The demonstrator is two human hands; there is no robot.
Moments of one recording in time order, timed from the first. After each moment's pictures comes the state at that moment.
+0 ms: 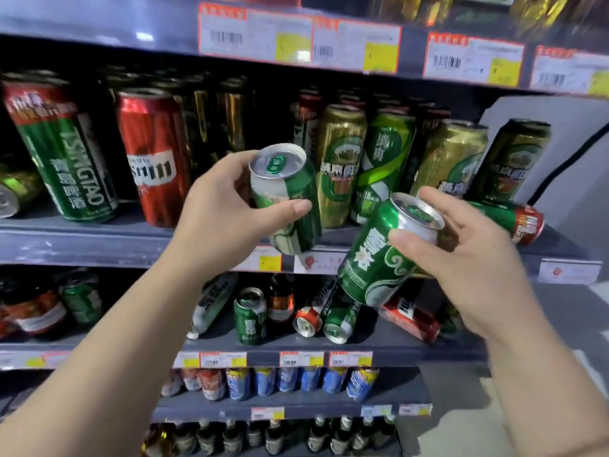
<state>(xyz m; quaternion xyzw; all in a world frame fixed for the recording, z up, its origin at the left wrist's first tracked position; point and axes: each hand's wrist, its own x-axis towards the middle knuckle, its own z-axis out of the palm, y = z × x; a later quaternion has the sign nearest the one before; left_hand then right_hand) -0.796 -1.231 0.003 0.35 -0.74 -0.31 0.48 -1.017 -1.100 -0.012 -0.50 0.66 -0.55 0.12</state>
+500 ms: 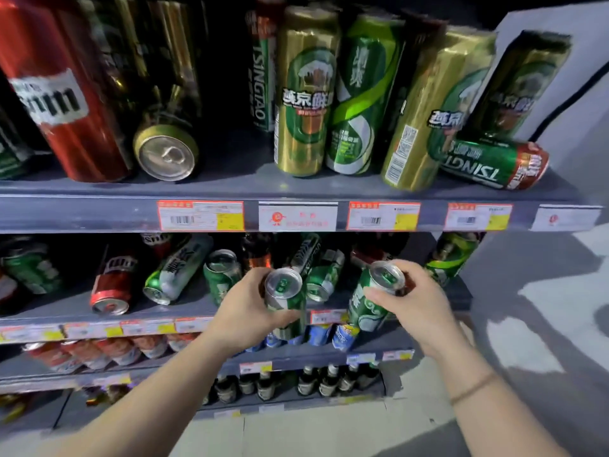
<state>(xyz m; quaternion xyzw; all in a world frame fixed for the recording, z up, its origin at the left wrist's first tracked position) -0.839 -1.216 -0.187 0.46 -0.77 -0.41 0.18 -1.070 -1.095 -0.174 -0.36 0.79 -0.44 0.23</state>
